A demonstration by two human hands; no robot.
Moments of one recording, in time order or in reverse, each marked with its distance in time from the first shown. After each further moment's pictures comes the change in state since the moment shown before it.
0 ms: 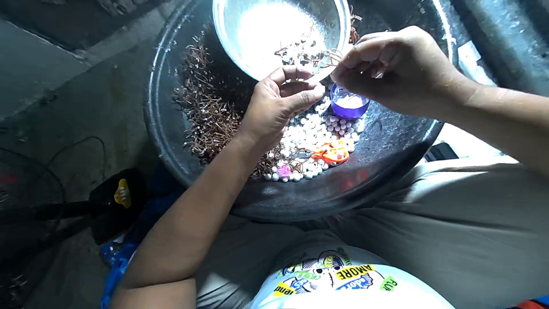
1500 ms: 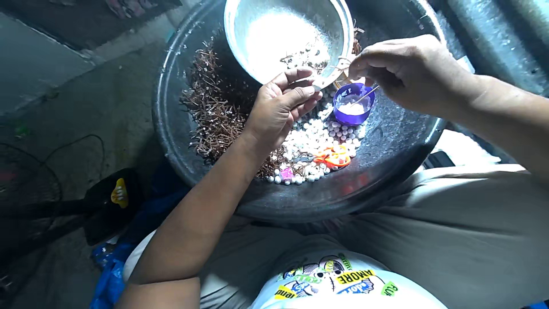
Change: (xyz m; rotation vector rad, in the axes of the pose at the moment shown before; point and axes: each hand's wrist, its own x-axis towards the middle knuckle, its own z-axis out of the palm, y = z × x) left_hand 0.003 0.002 -0.003 -0.215 0.057 -0.067; right_hand 0.001 0.010 -0.017 -0.305 -0.060 -0.168
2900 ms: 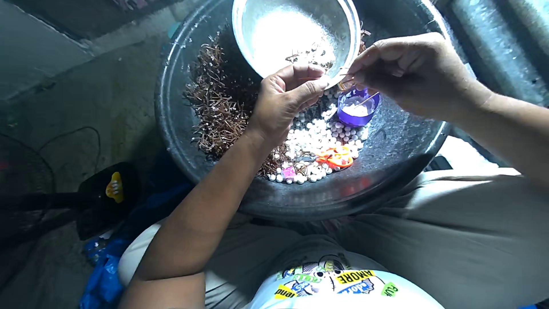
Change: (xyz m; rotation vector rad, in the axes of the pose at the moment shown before) left_hand -0.002 0.003 -0.001 0.159 0.005 0.170; right_hand 0.006 -0.011 0.007 0.425 0.059 0.125
